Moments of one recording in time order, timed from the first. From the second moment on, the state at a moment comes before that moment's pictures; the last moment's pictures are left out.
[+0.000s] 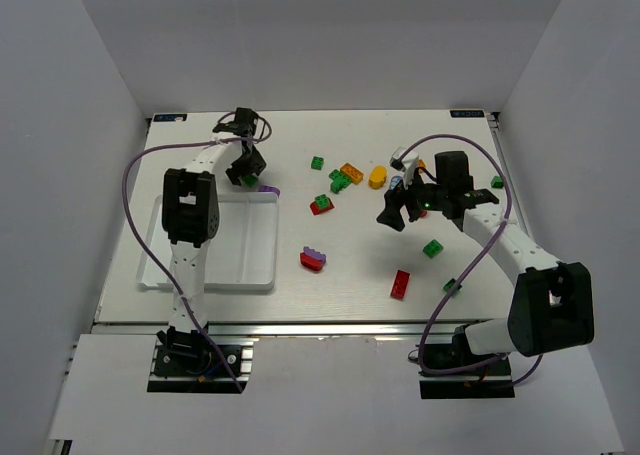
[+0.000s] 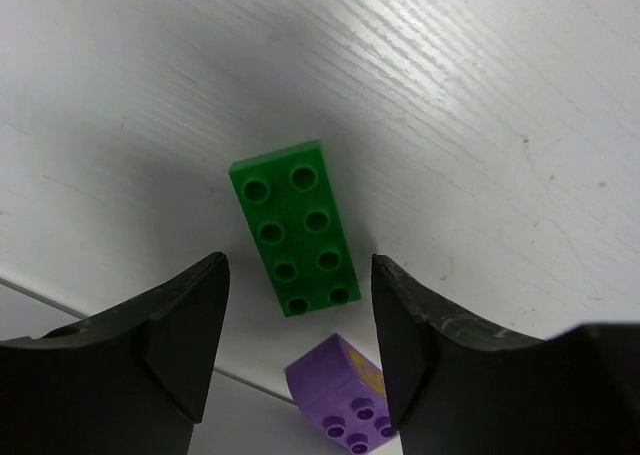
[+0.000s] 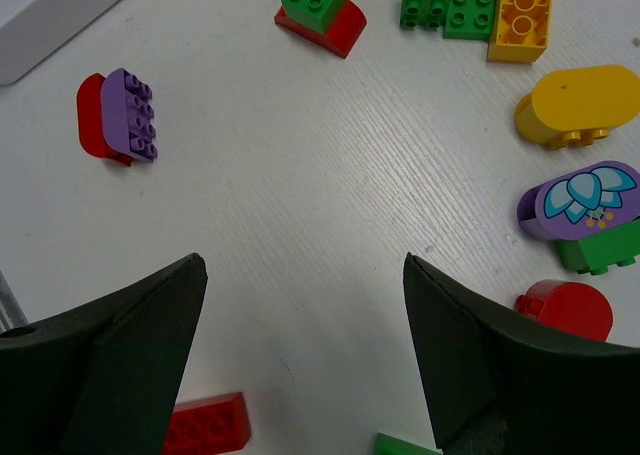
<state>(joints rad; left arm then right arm) -0.19 2.34 1.98 -0.82 -0.29 -0.71 0.25 1.37 0.95 -0.32 -0.67 -0.39</state>
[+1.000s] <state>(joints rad) -0.13 2.06 1.75 -0.59 -0.24 -0.61 0.24 1.36 0.96 -0.40 -0.66 -0.43</state>
